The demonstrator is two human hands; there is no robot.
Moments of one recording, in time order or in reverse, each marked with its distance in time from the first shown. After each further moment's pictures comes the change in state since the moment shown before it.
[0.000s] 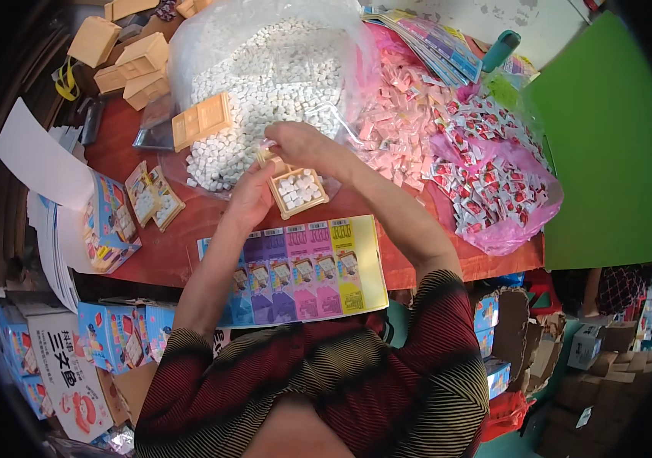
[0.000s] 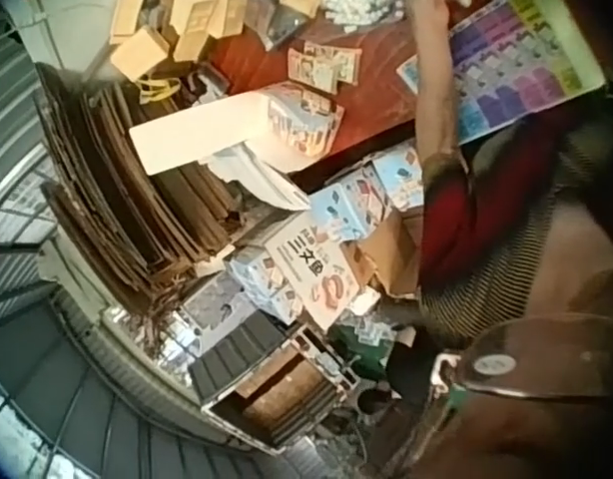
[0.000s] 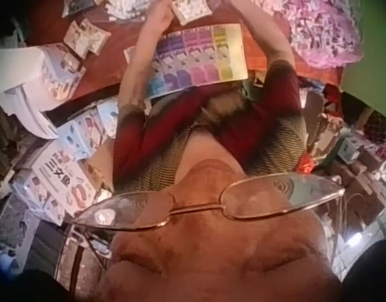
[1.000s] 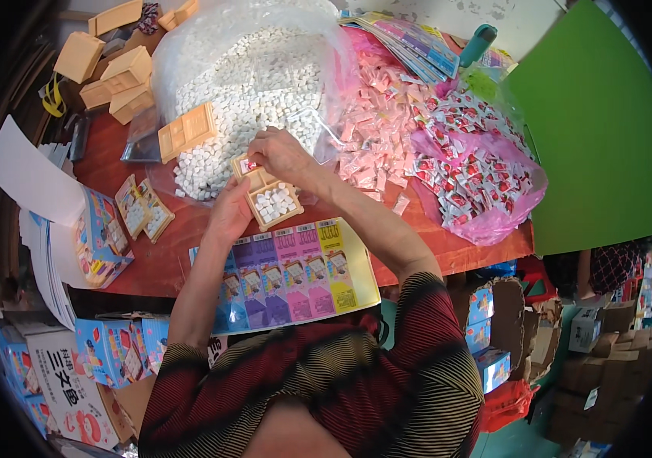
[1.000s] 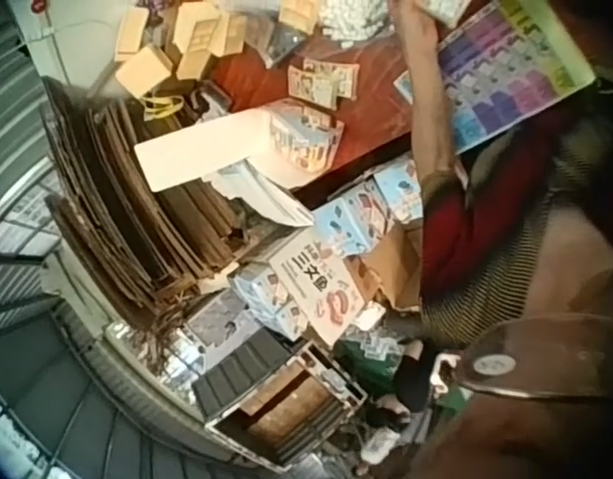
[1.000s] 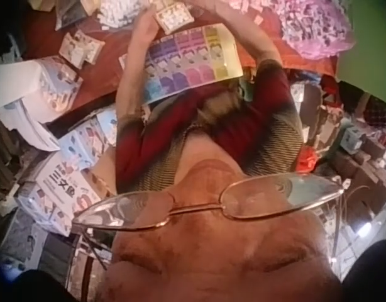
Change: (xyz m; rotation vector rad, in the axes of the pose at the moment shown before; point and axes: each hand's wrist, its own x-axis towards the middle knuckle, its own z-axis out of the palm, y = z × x) left_hand -0.014 0.003 -0.015 -0.027 -0.079 0.019; right_hand -0.004 0.002 0.023 0.020 0.297 -0.161
